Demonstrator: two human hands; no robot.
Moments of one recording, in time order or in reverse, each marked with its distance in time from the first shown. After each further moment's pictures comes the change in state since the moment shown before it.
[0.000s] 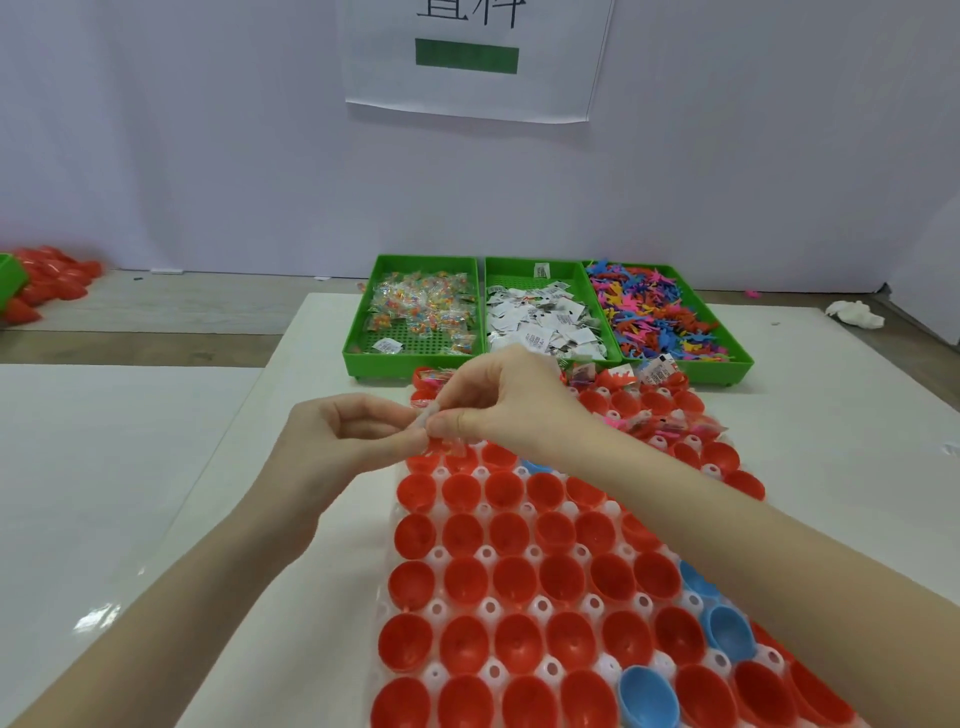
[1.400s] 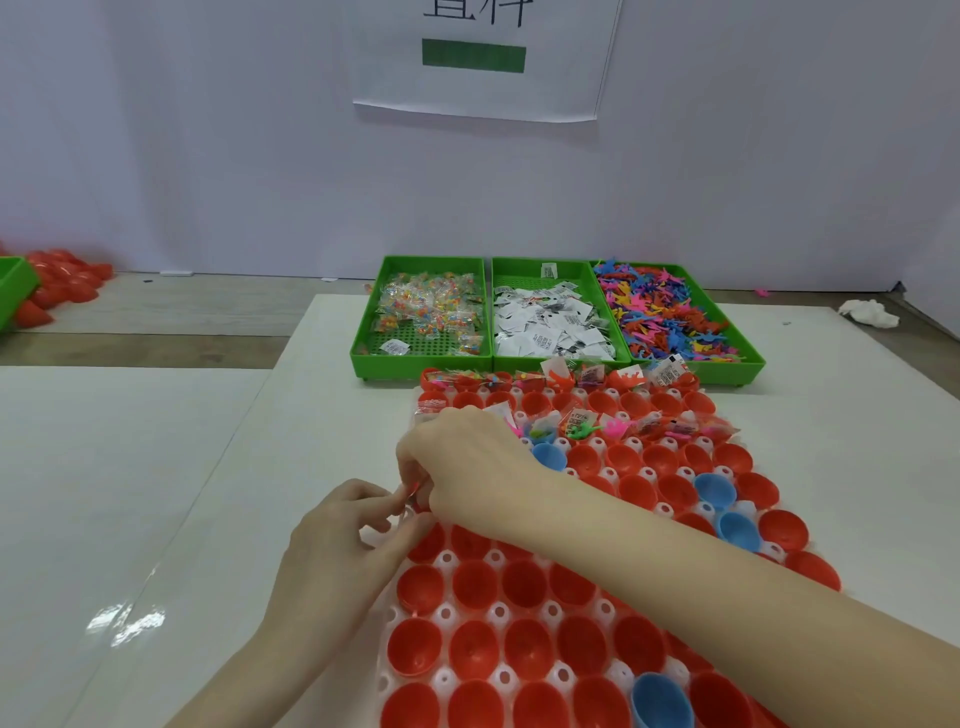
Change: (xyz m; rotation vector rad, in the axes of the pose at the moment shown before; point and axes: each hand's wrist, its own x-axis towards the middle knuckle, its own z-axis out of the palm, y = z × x) left_hand -0.034 -0.055 0.006 0.587 0.172 0.103; right_hand -0.001 -0.007 0.044 -0.734 -0.228 -0.172
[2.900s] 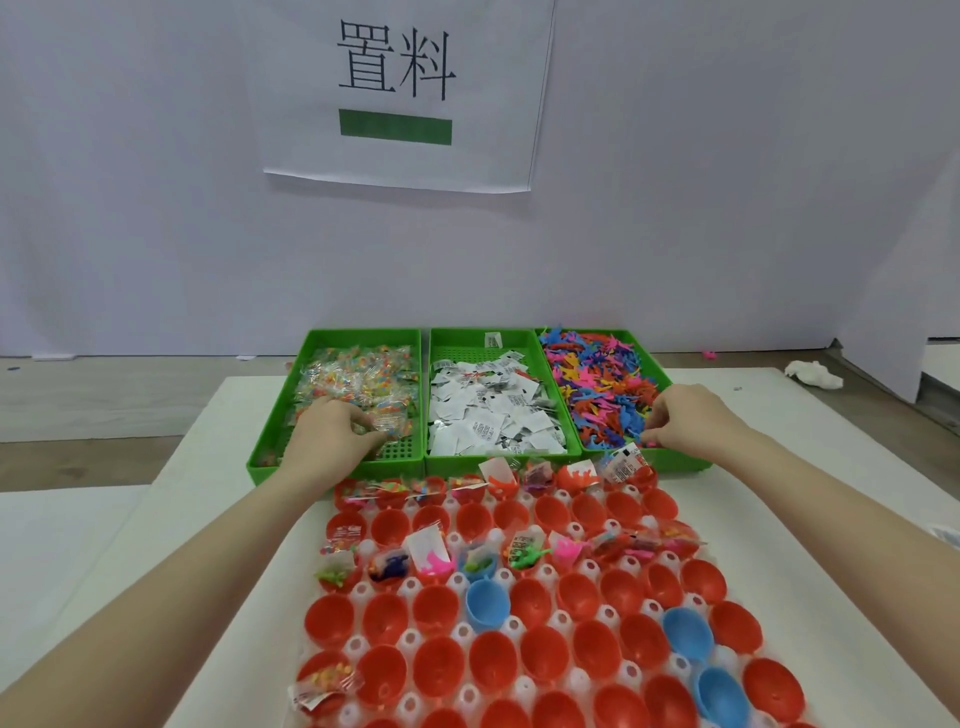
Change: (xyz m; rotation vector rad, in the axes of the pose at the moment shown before) left_hand 0.227 0.014 0.056 0.383 -0.070 0.045; right_hand -0.039 0.293 -0.041 -0.073 0.089 0.852
